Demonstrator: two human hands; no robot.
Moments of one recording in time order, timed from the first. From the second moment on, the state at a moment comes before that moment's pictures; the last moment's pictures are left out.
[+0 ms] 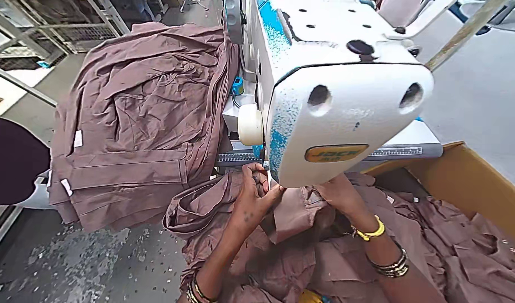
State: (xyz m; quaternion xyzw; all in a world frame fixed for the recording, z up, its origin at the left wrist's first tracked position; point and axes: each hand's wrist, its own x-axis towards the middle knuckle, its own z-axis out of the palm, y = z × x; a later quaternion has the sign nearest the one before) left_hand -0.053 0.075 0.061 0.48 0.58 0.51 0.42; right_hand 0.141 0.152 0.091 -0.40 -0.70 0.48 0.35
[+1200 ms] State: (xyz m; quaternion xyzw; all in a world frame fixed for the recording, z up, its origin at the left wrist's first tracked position) left_hand -0.056 0.033 0.068 0.55 0.58 0.40 0.45; right_hand 0.170 0.194 0.091 -0.41 -0.81 0.06 0.42
